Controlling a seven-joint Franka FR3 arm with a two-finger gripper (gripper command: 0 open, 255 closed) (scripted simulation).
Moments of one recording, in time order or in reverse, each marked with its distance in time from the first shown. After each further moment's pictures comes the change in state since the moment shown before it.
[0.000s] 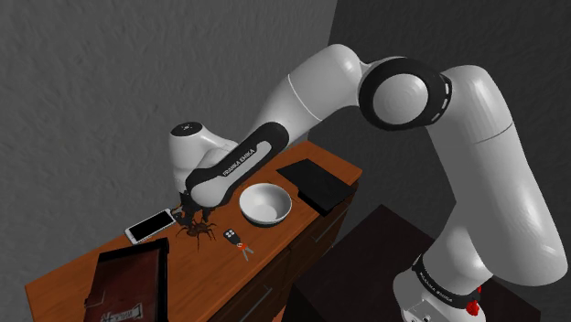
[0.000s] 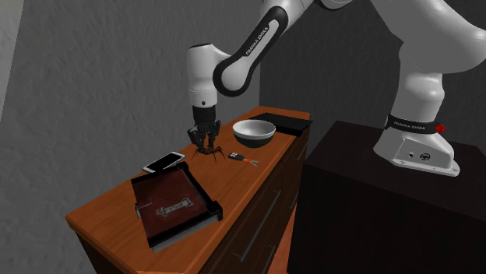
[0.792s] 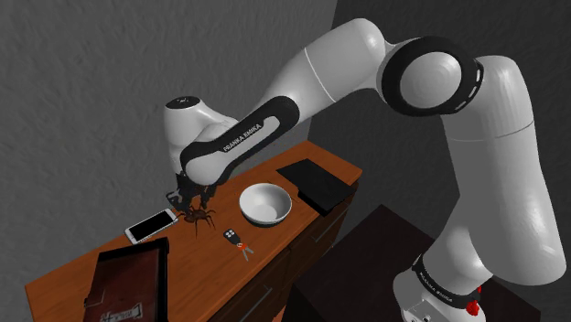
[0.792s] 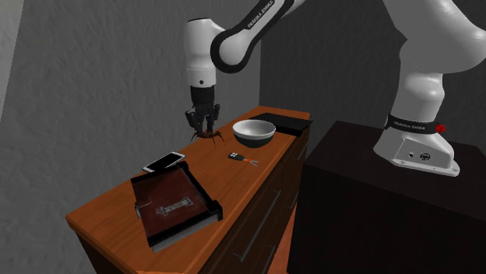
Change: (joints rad) arm -0.019 -0.116 0.028 -0.017 0.030 -0.099 -0.020
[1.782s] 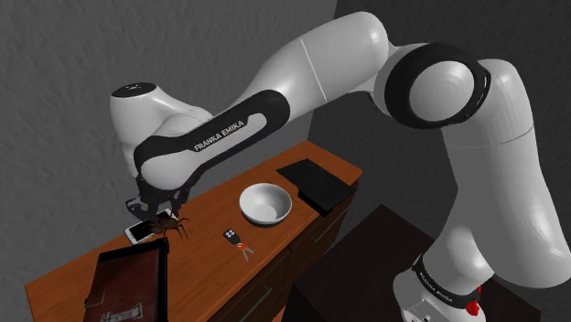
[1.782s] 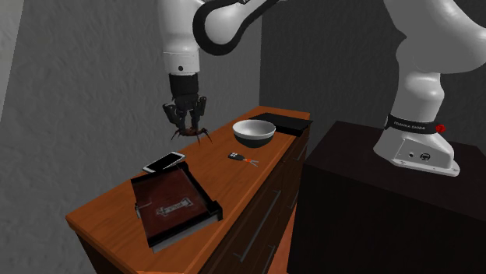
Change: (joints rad) arm 0.120 0.024 0.027 0.170 -0.002 -0.152 0.112
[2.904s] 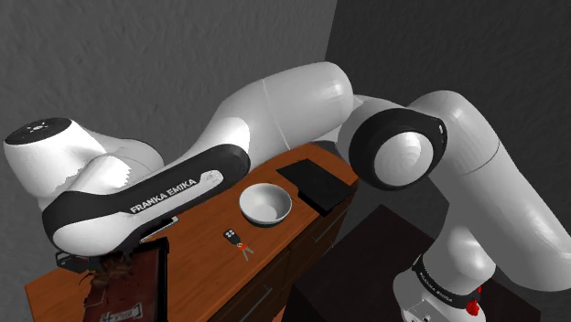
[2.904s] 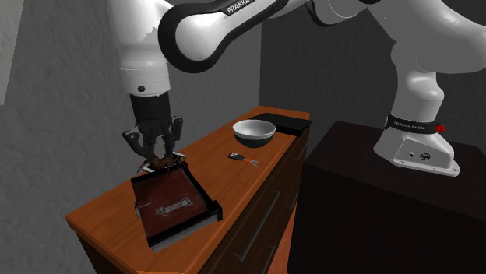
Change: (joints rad) arm 0.212 0.257 -0.005 0.385 -0.037 -0.134 0.153
